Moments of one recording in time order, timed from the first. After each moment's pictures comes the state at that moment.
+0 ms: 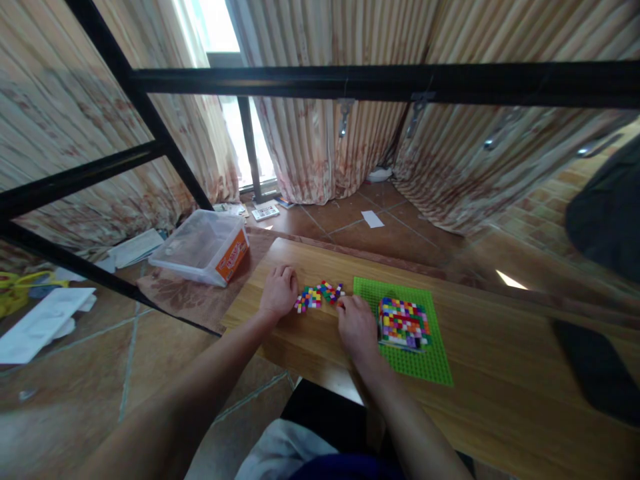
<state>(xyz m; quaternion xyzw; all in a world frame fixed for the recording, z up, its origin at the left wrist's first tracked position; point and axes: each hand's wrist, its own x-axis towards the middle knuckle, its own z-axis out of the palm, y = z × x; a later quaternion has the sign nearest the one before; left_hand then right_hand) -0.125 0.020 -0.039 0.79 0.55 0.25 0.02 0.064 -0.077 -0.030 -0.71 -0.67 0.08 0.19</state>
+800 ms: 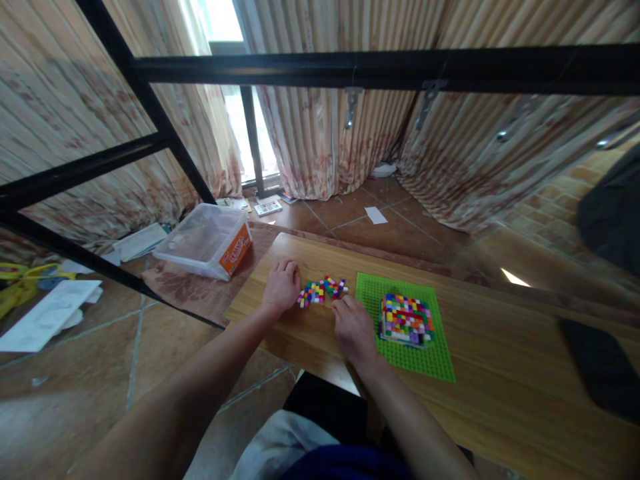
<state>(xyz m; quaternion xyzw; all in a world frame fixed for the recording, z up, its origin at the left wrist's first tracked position) -0.124 0.020 -0.039 0.79 0.56 0.25 0.02 0.056 -0.088 -0.032 -0.65 -0.73 0.07 0.19</state>
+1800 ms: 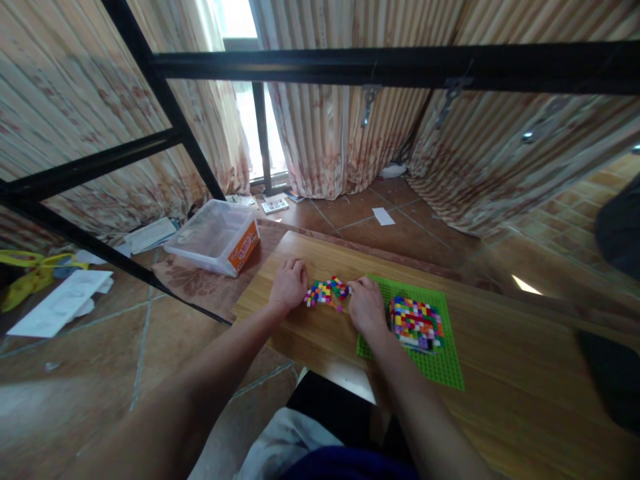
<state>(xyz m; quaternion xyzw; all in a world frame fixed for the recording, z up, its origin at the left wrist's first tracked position) -0.124 0.019 -0.039 0.79 0.56 0.25 0.03 0.077 -0.039 -0.036 -0.69 -0.69 0.08 0.19</state>
